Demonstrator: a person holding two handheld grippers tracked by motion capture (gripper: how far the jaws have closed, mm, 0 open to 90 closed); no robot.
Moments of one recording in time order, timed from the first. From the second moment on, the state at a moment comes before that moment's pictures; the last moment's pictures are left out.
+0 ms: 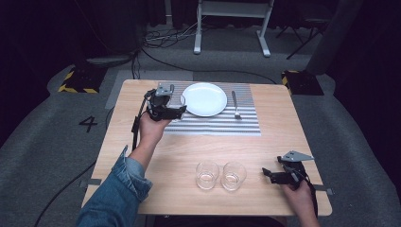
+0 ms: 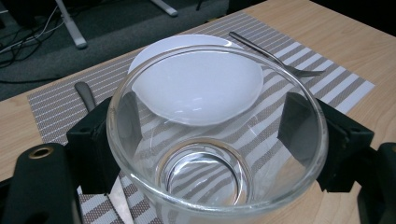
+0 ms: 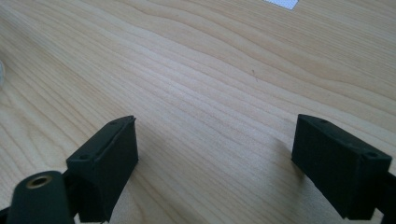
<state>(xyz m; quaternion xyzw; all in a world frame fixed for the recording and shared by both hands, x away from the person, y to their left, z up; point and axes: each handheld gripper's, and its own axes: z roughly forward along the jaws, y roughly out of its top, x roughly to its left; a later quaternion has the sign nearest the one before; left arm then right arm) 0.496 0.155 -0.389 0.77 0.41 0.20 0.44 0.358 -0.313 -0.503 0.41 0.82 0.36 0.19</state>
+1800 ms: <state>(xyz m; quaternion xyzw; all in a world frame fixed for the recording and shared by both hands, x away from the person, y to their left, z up) 0.541 0.137 -0.446 0.83 0.44 0.17 0.32 0.357 -0.313 -0.503 0.41 0.82 0.35 0.19</state>
